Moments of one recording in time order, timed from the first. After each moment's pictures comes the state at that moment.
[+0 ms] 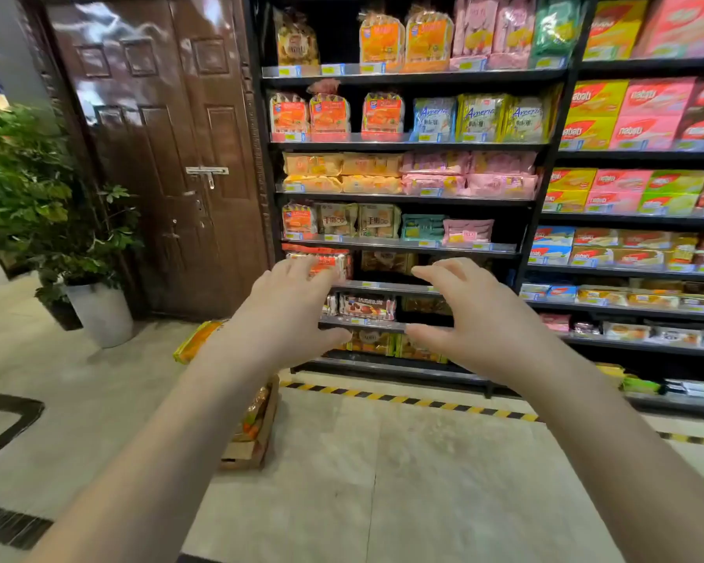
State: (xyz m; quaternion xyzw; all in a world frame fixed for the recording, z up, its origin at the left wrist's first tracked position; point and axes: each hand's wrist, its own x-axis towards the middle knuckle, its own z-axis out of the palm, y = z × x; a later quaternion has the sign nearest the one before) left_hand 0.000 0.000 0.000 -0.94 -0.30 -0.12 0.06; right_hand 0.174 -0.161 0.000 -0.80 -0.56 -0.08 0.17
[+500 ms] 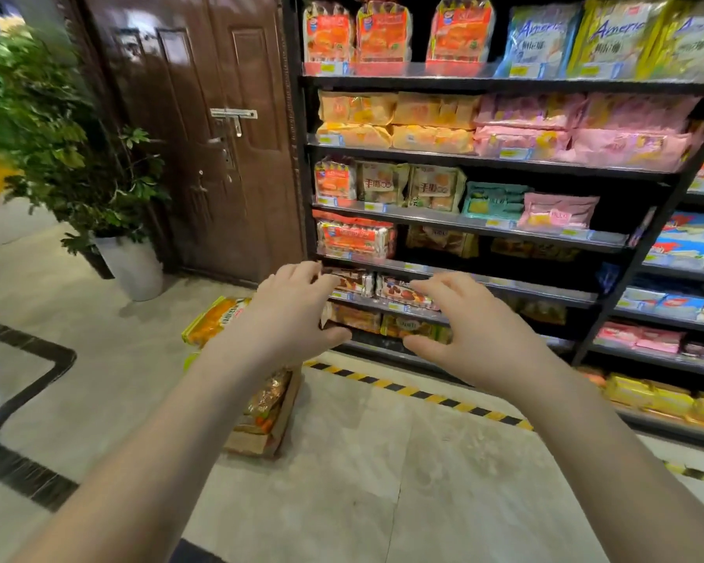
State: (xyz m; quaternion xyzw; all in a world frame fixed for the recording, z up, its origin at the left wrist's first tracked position) left_hand 0.131 0.235 -0.077 -0.92 -0.40 -0.03 -0.02; right_hand 0.314 0.097 -0.079 -0.79 -0.60 0.01 0.14
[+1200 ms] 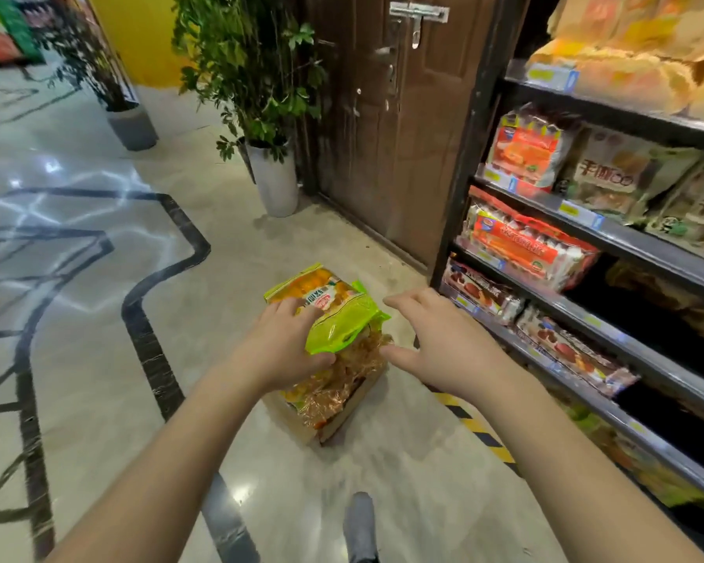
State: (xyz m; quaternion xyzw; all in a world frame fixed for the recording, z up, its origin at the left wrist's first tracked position) left_hand 0.140 0.545 -0.225 -0.75 -0.64 0.04 -0.13; right_hand 0.376 0.540 -0.198 -0.57 -0.81 0.15 0.06
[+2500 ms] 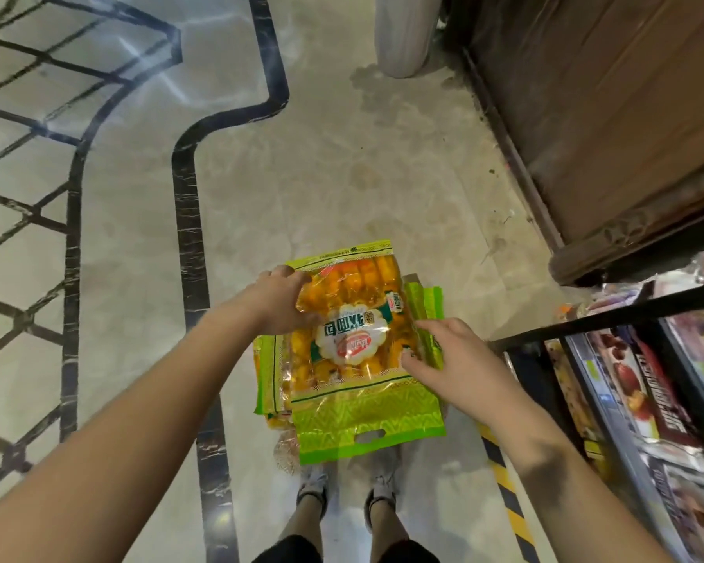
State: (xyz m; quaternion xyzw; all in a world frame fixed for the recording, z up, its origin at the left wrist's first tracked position) left_hand 0.025 0.899 -0.456 -0.53 -0.77 0.12 -0.35; right_hand 0.315 0.951 -0.447 -0.48 -0.78 0.38 -0.10
